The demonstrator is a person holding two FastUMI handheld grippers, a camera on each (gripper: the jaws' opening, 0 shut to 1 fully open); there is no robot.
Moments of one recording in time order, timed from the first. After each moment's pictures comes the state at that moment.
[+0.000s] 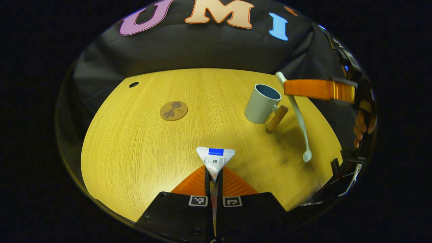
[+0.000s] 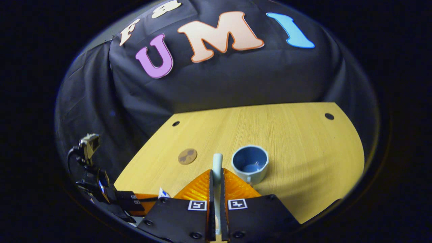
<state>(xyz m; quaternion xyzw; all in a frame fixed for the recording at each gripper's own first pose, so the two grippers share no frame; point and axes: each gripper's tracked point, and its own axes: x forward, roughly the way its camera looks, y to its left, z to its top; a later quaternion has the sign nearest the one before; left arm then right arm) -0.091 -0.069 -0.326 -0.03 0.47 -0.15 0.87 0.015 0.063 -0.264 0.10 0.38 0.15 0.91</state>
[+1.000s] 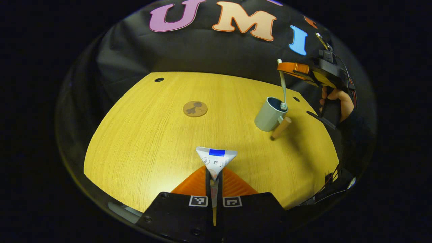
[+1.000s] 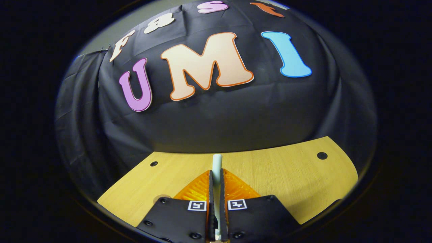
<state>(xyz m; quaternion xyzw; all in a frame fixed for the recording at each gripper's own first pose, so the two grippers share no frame) -0.089 -0.061 -0.315 -0.07 0.46 -0.05 0.89 0.150 0.032 -0.260 0.09 0.26 0.08 0.96</state>
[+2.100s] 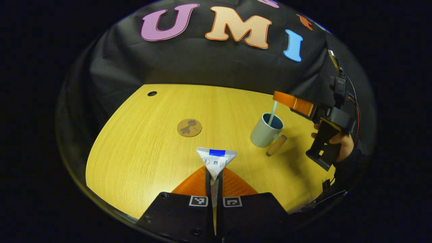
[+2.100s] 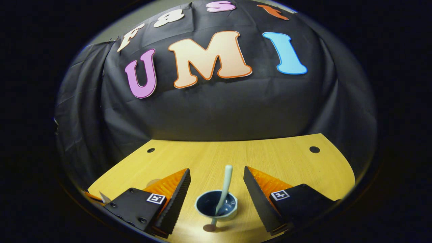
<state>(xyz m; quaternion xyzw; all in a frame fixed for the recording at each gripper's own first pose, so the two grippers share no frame) -0.054 -0.078 -0.298 -0.07 0.41 -0.10 0.90 0.074 0.009 -0.272 0.06 0.27 0.08 0.96</state>
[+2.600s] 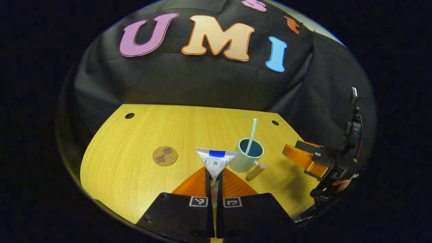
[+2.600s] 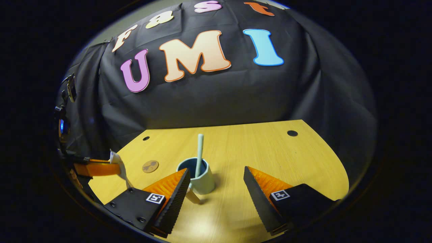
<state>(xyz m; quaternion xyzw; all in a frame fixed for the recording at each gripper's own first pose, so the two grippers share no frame) 0.018 -0.137 -0.261 -0.08 0.34 -0.16 0.92 -0.005 -0.067 -0.277 0.06 0.31 0.05 0.95</state>
